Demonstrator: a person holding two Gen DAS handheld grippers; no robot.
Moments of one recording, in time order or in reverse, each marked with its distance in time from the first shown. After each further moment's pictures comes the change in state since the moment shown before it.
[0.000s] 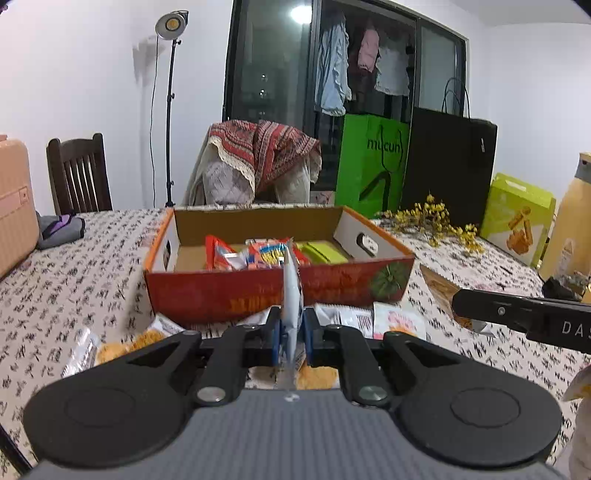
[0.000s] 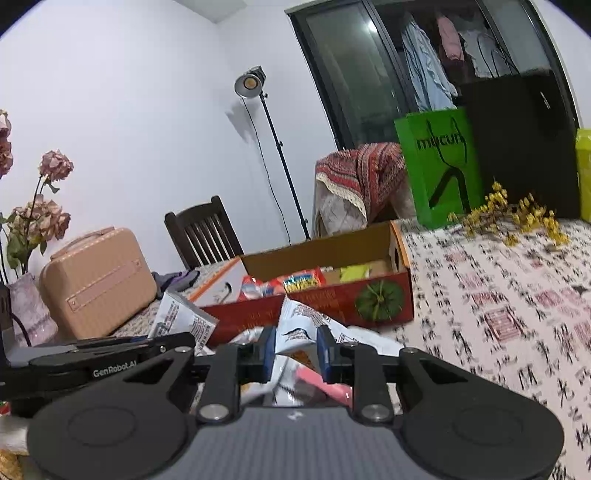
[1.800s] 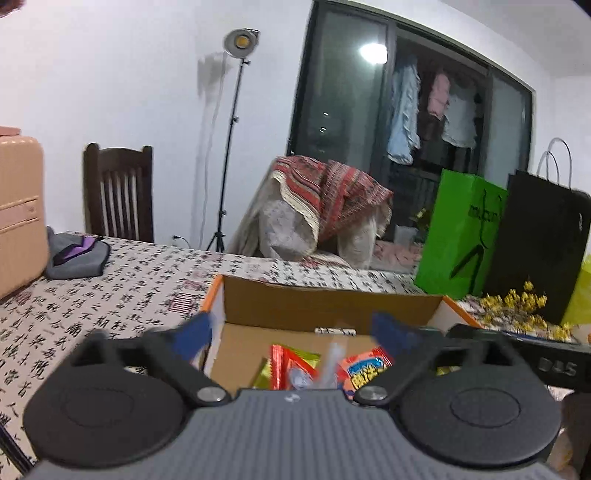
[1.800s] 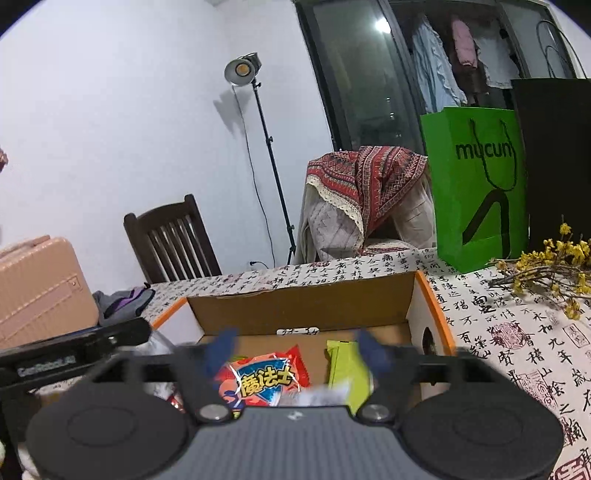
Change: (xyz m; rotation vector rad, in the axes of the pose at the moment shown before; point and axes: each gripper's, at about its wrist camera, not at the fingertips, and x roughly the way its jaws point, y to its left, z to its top) left arm 0.126 0.070 0.067 -0.162 -0.139 0.163; right arm 0.187 -0.024 0.076 -0.046 0.000 -0.066
